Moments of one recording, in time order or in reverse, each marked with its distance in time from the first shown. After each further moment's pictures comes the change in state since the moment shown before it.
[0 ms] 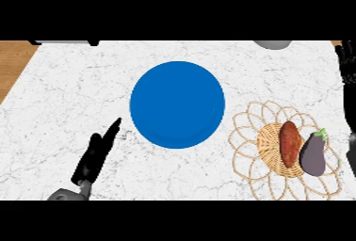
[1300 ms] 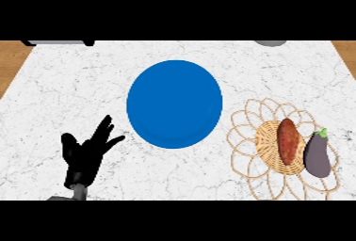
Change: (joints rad) left arm 0.071 -0.092 0.135 -0.100 0.120 0.011 -0.011; right arm 0.253 -0.276 -0.280 0.296 -0.014 0.299 -0.029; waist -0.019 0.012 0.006
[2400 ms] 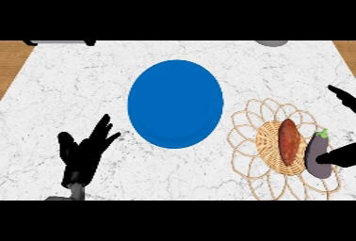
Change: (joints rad) left arm 0.002 -0.016 0.037 -0.016 -0.021 -0.034 0.021; right arm -0.074 0.065 0.294 -0.345 0.331 0.095 0.626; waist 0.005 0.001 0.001
